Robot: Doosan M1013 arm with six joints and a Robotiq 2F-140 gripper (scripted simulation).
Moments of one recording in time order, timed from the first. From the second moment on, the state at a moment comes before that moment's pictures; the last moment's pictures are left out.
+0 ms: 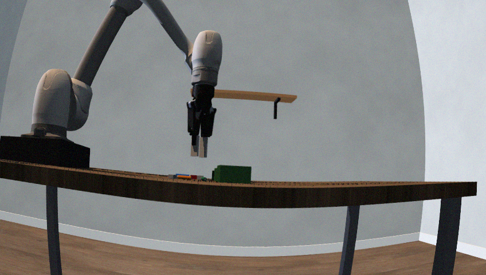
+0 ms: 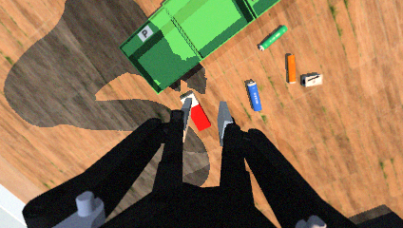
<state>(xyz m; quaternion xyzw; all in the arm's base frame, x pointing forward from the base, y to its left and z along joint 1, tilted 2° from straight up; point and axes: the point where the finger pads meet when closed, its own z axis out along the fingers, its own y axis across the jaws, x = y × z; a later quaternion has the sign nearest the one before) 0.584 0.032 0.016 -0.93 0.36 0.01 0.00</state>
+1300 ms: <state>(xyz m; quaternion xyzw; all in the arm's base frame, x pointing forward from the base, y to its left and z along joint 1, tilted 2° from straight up) 0.570 0.060 0.019 -1.00 0.07 0.01 0.01</state>
